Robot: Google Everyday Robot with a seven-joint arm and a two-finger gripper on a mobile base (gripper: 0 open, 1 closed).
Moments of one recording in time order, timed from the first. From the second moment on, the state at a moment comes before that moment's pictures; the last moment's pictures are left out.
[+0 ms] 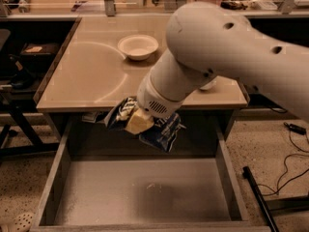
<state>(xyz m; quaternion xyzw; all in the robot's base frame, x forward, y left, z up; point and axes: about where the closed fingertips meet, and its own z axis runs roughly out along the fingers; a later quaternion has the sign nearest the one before) 0.457 0.036 0.850 -0.61 0.75 0.14 0.22</state>
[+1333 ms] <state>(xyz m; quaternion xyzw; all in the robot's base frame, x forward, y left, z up) 0.558 0.116 0.928 -0.67 0.68 0.12 0.27</state>
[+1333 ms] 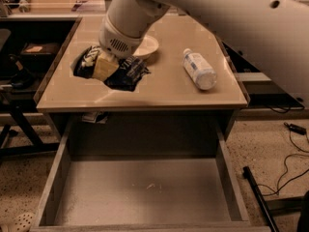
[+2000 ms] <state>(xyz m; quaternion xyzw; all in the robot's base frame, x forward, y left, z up) 0.598 0.152 0.921 -0.68 0.67 0.12 0.27</state>
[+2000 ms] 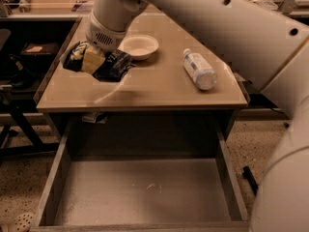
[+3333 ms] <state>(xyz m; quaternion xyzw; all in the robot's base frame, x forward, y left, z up) 0.634 0.203 0.860 -0.69 0.67 0.15 0.23</state>
